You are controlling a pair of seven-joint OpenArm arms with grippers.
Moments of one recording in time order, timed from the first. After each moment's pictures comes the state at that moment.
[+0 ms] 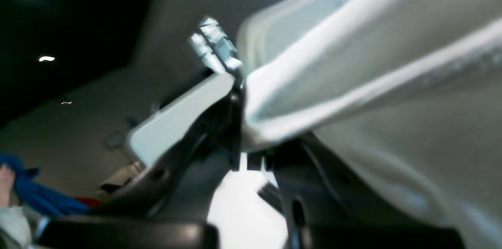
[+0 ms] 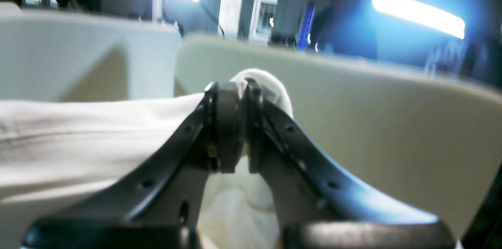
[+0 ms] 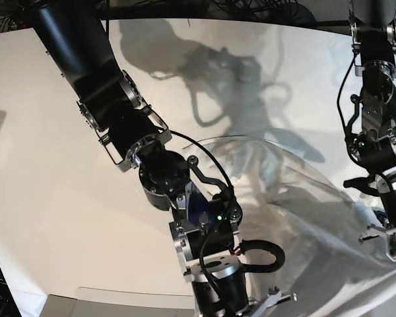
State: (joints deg) left arm -18.7 -30.9 -0.4 117.3 27.3 15.4 39.8; right arm 50.3 -8.3 -35.1 88.6 -6.3 -19.0 -26.6
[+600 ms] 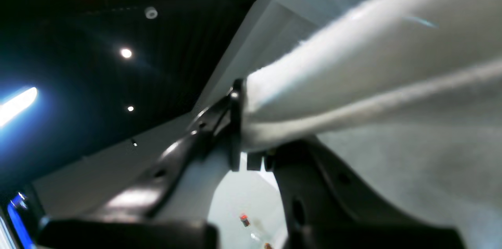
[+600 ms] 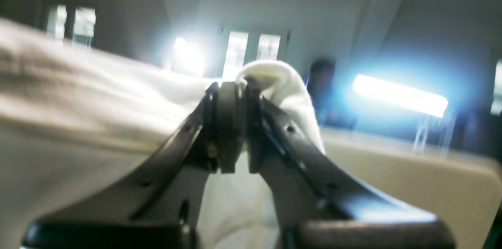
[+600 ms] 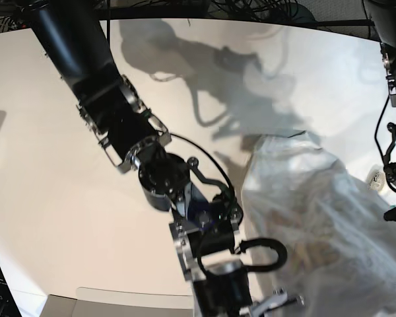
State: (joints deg) left arm -31.3 -41.8 0.2 117.6 27.4 12.7 39.4; right arm 48.5 -8.3 -35.2 89.1 -6.9 -18.8 -16.8
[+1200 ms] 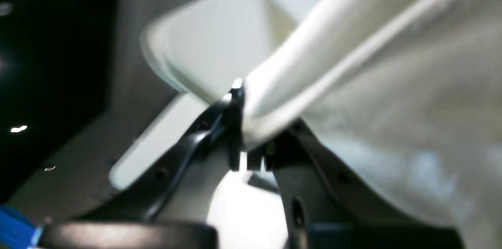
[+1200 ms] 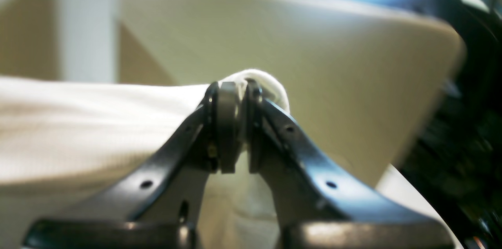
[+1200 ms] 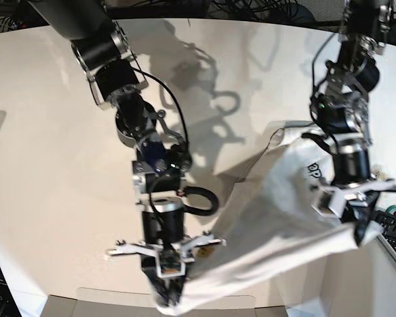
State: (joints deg) left arm -3.5 -28.1 11.3 117.8 37.5 12.5 37.9; right arm 26.2 -0.9 -25.5 95.0 -14.2 -18.1 -17.6
